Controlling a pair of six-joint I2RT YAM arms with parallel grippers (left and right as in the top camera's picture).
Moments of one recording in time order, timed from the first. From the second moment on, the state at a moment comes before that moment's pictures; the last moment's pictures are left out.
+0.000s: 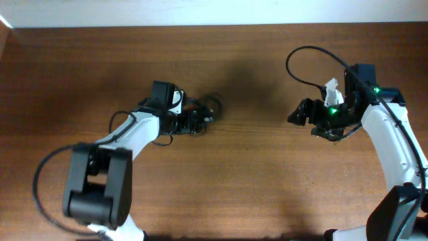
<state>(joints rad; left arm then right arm) -0.19 1.81 1.03 -0.39 0.27 -0.20 -0.08 1.62 1.26 -1.04 -0.53 0.23</state>
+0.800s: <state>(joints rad) -0.19 1.39 1.08 -0.42 0.69 -0.11 0.41 1.78 1.62 -0.73 -0.47 0.62</state>
